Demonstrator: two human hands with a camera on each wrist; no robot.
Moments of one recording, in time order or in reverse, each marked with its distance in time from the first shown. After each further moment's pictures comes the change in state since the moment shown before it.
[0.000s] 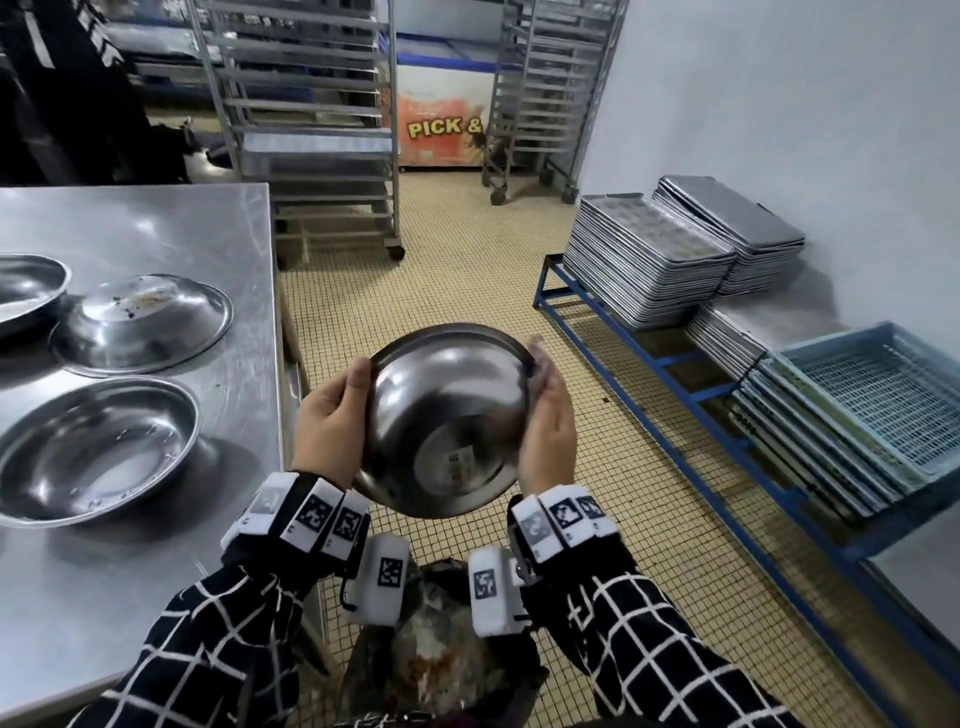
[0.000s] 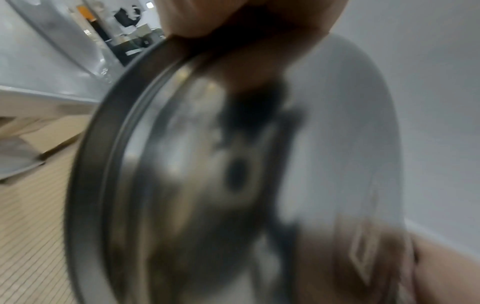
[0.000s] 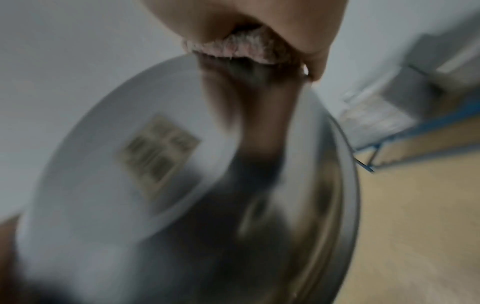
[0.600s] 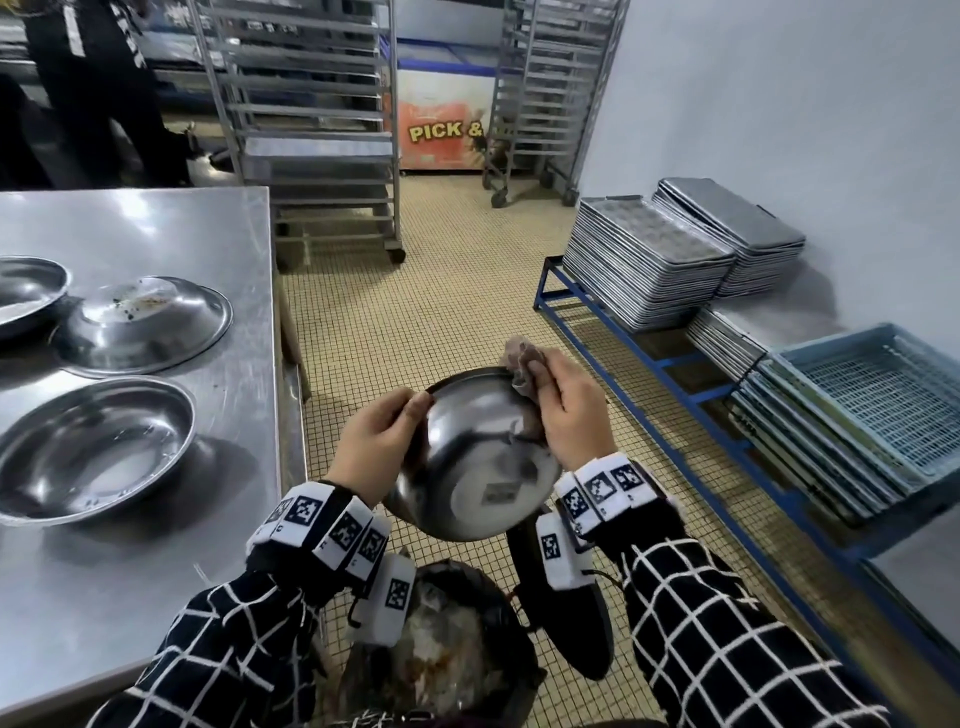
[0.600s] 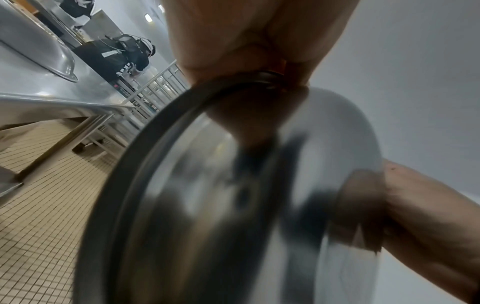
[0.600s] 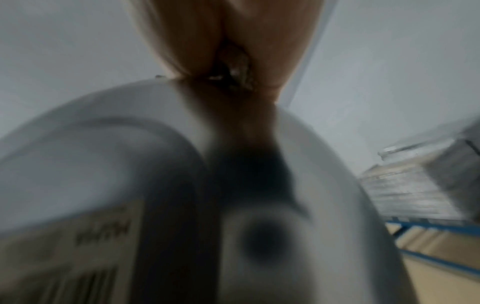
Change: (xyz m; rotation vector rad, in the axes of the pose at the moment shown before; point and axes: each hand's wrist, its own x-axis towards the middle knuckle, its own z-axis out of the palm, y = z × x) left_hand -0.011 -0.016 0.020 0.205 -0.293 0.068; right_hand 0.034 -0.027 -0.046 -0.519 -0.210 -0.567
